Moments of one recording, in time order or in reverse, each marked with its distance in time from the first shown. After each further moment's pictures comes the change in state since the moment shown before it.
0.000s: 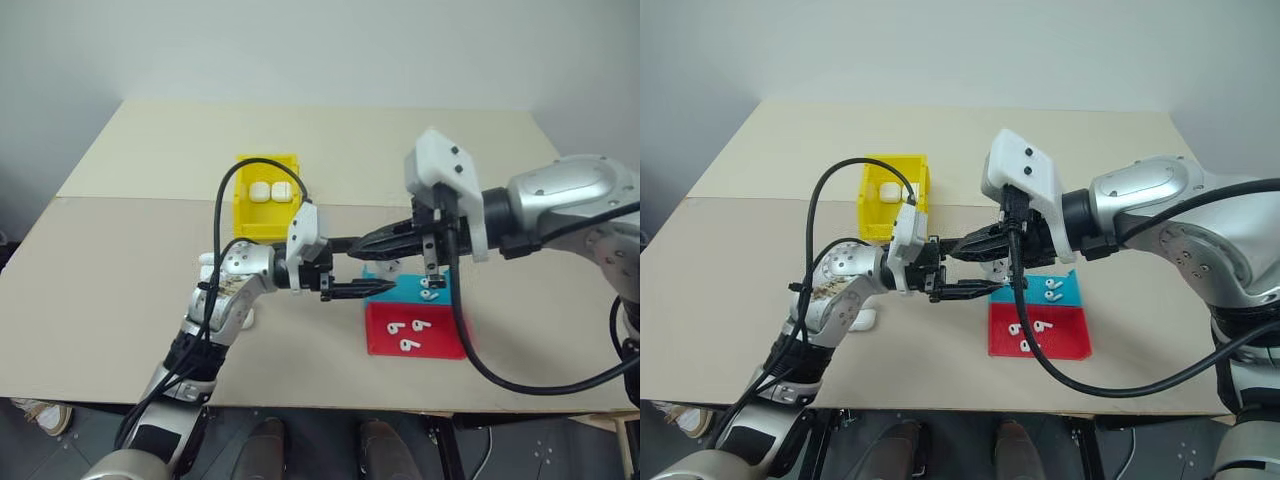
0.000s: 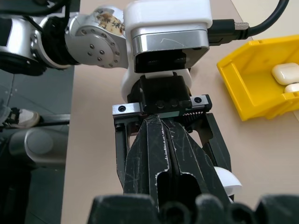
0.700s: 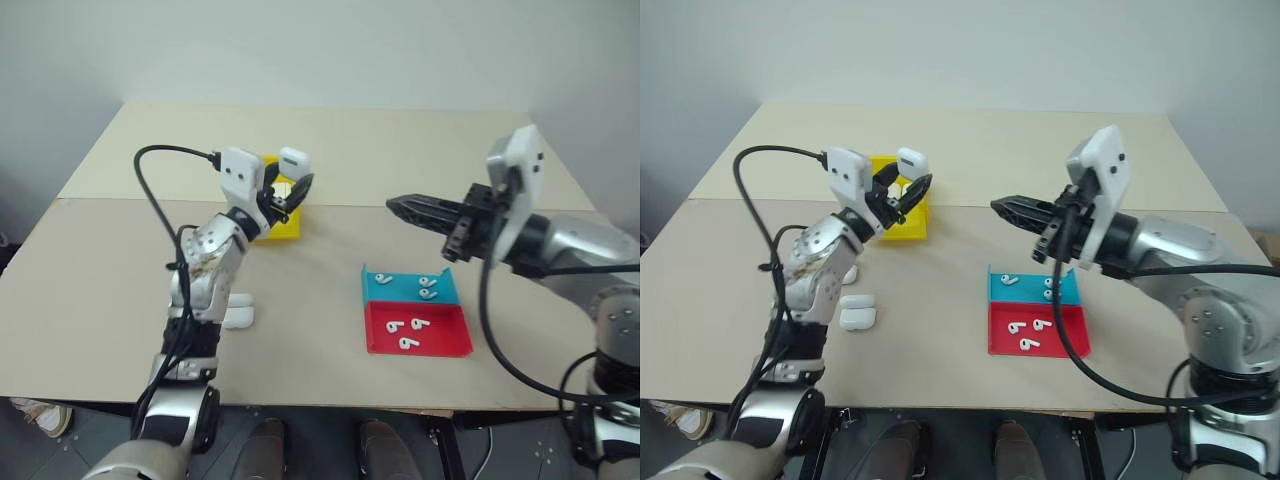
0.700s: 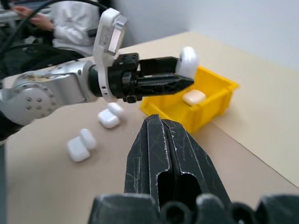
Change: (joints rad) left arm -0.137 -0.076 0.275 0.274 0.235 -0.033 0.720; right arm 0.411 0.308 -0.417 -0.113 -0.004 -0.082 -0.407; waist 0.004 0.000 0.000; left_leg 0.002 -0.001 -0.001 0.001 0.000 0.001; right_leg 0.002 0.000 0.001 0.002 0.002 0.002
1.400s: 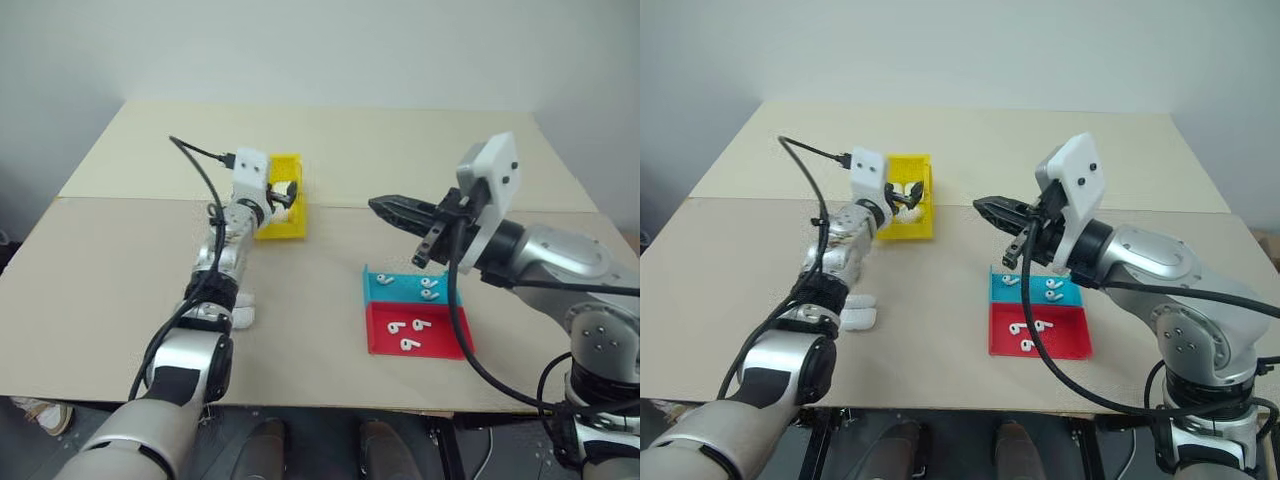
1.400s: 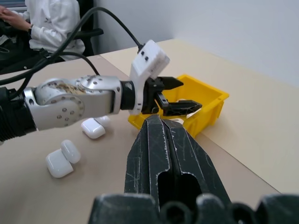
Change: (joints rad) left arm -0.199 0.030 0.019 0.476 0.095 -0.145 0.035; right arm 0.023 0.040 0.041 -0.101 -0.017 -0.007 -0.093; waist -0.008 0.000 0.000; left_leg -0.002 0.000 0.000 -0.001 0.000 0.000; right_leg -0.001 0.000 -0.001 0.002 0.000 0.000
